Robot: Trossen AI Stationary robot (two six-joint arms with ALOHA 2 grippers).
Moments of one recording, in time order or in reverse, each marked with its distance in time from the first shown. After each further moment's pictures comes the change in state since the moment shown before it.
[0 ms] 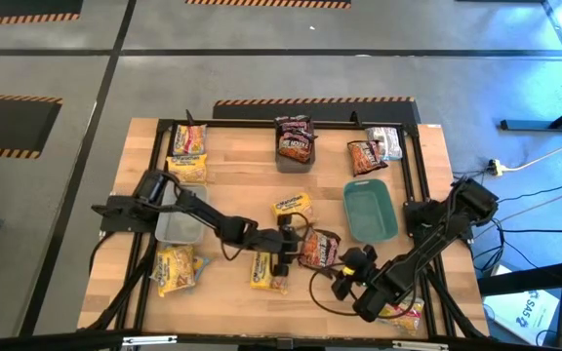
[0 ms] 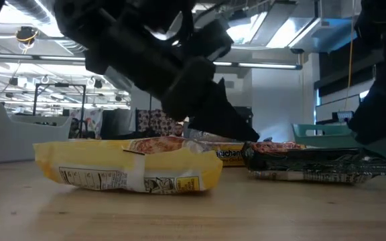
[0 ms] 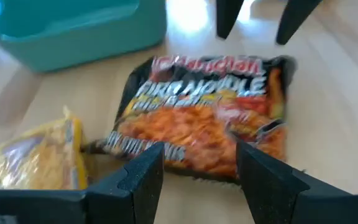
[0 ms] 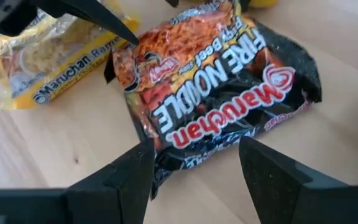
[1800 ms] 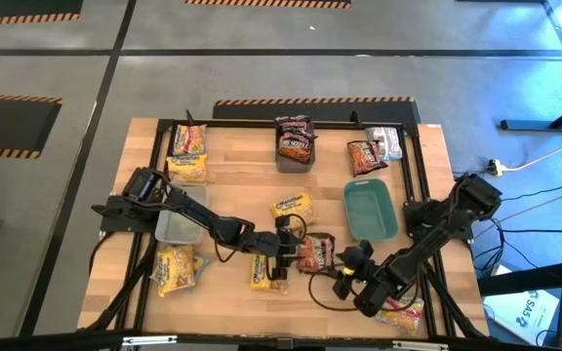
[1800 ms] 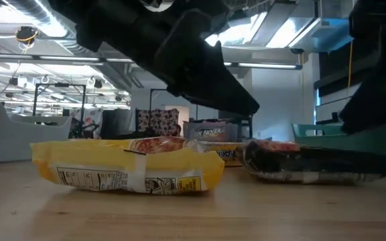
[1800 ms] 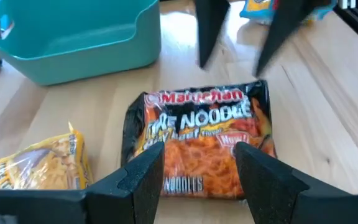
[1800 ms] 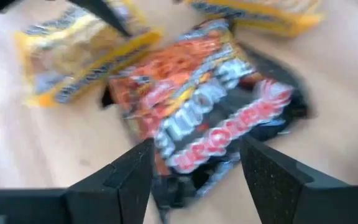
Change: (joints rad) left arm -0.043 -0.077 0.012 -0.068 -0.020 -0.041; right arm -0.014 -0.066 -0.064 0.098 0.012 -0.229
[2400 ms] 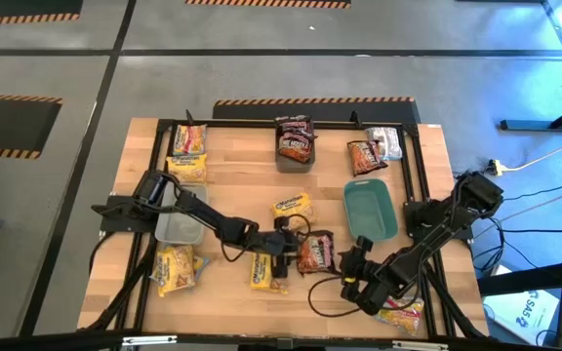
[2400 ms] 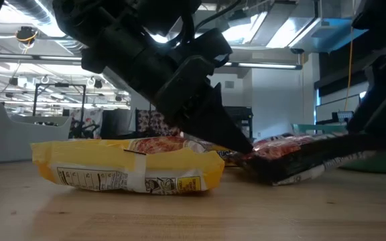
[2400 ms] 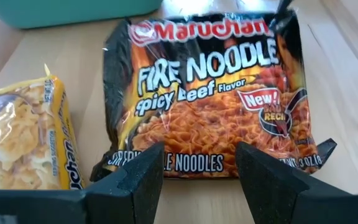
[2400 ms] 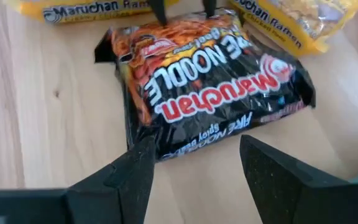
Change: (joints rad) left arm 0.024 0.082 0.000 -0.026 0.051 -0.082; right arm -0.012 -0.014 0.005 -0.052 -0.078 -0.345
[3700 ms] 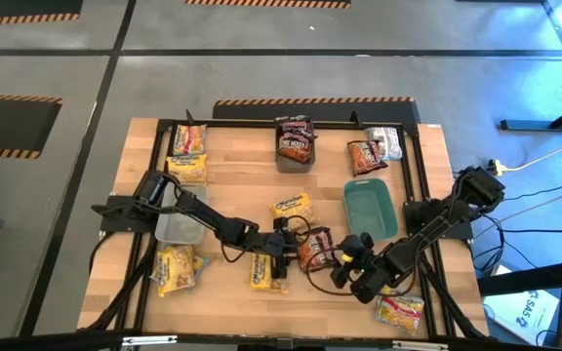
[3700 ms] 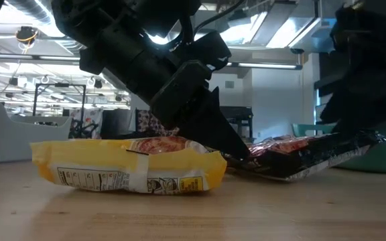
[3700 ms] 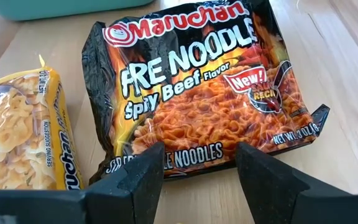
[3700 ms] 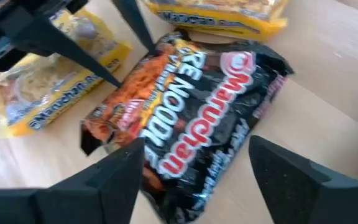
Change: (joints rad) left arm 0.000 0.003 -0.001 -0.006 -0.006 -0.004; right arm -0.073 -0.045 -0.074 0.107 0.035 0.389
